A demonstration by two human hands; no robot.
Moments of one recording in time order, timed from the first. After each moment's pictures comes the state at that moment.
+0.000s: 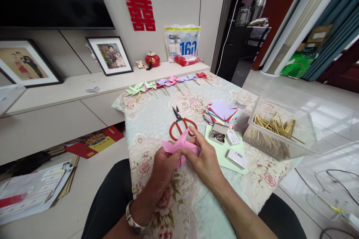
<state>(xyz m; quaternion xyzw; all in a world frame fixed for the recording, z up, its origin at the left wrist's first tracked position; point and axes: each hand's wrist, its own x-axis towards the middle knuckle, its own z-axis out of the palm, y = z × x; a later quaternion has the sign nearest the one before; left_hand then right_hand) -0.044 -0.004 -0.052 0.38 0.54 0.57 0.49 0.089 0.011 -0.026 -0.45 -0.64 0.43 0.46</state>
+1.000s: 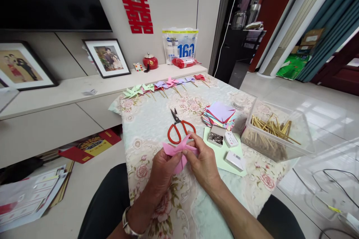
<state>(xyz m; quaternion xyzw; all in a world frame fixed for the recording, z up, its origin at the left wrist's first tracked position) -0.040 -0.003 -0.047 0.35 0.50 0.59 0.53 0.086 0.013 -0.031 -0.47 -0.62 0.38 0.49</state>
